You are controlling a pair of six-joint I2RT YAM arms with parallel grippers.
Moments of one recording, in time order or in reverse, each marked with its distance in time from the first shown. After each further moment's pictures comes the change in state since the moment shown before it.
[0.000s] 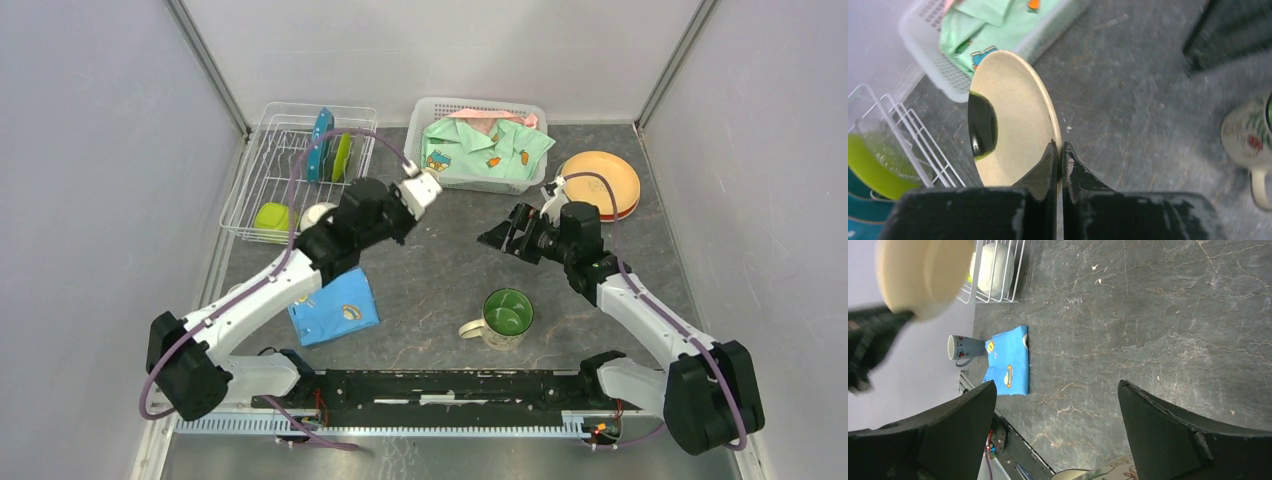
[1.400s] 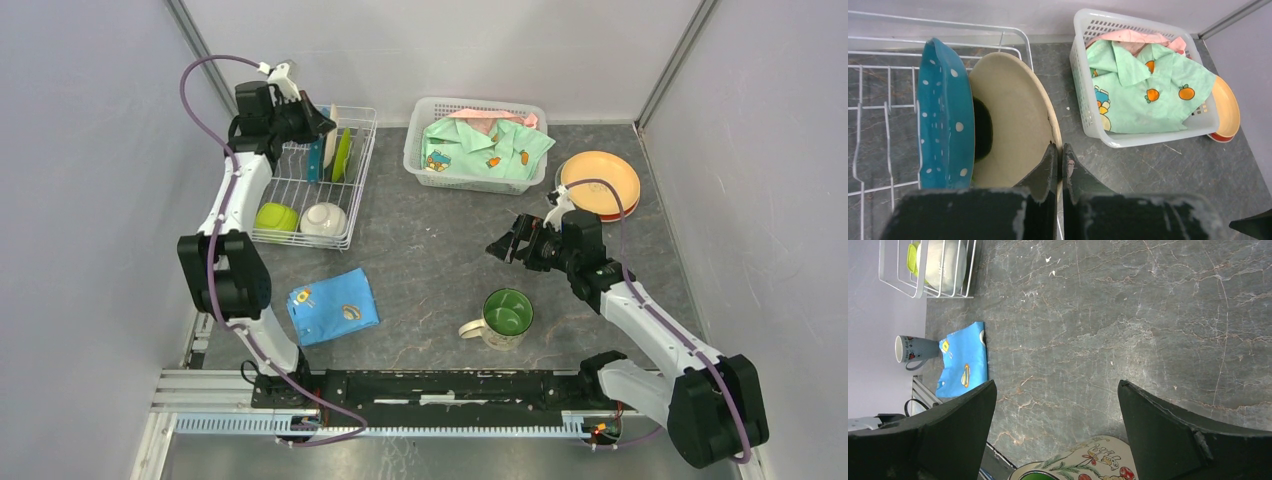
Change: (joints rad) left arm 0.818 0.531 0.605 -0.054 0.510 -0.584; right arm 0.000 -0.078 -0.036 -0.122 0.118 -0.142
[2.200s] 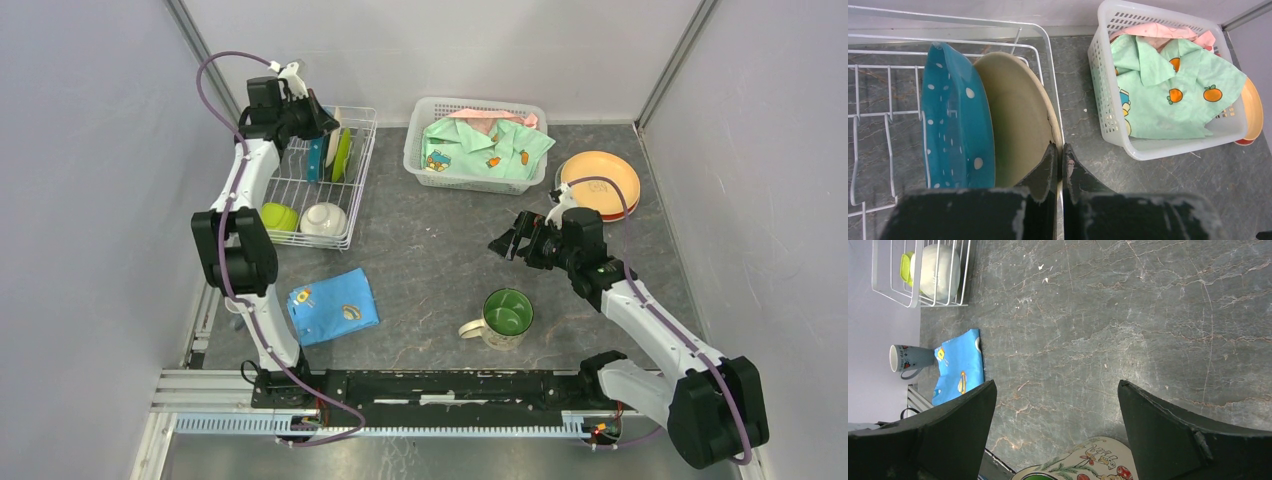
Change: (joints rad) left arm 0.005 0.198 0.166 -0.060 0.002 0.031; right arm 0.000 0.000 0.029 -0.043 0.043 0.000
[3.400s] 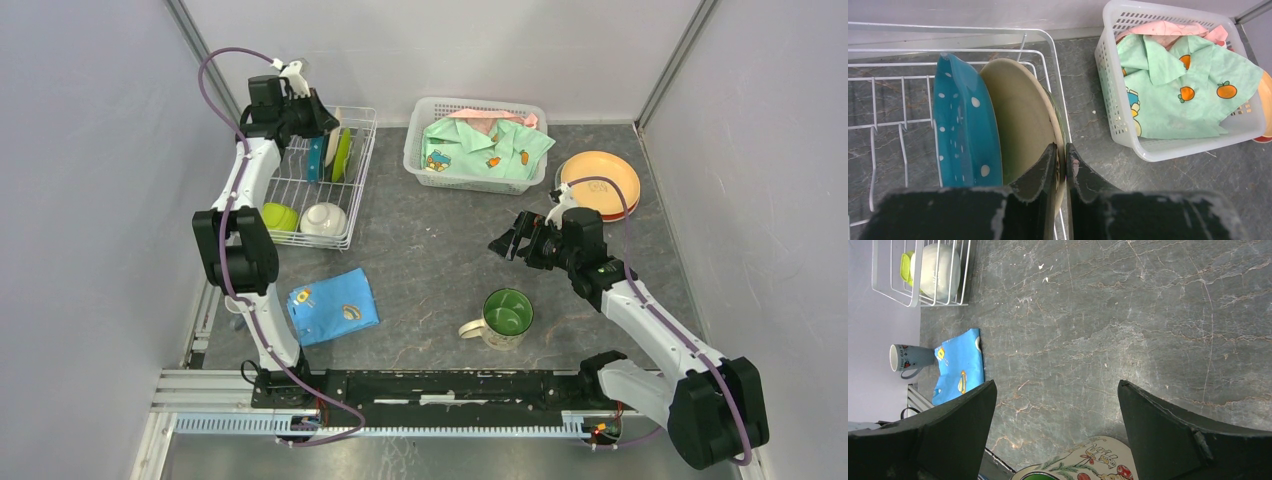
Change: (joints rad) left arm -0.002 0.016 0.018 -0.004 -0.030 0.056; right arm 0.000 -0.003 0.002 -0.005 0.000 0.000
